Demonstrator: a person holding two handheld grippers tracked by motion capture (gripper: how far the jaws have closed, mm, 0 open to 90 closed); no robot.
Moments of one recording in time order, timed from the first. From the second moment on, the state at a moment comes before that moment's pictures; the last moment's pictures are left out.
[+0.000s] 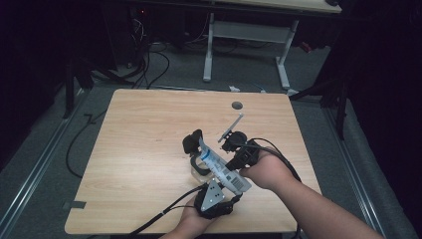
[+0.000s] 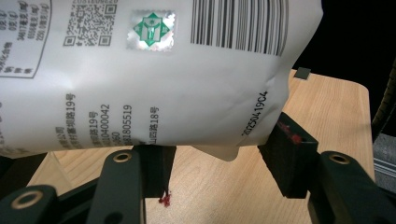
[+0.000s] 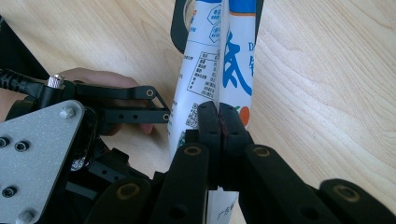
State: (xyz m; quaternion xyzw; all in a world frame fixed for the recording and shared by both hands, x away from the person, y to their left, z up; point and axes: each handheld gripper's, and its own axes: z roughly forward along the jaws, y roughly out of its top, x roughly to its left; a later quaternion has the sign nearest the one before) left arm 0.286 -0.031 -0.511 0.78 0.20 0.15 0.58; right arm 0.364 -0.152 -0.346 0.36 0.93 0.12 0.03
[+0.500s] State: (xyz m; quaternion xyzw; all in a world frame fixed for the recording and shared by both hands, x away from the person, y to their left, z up) left arm 0.286 -0.031 -0.509 0.77 0.20 0.16 0.58; right arm 0.367 -0.150 -0.344 0.36 0.93 0.12 0.03
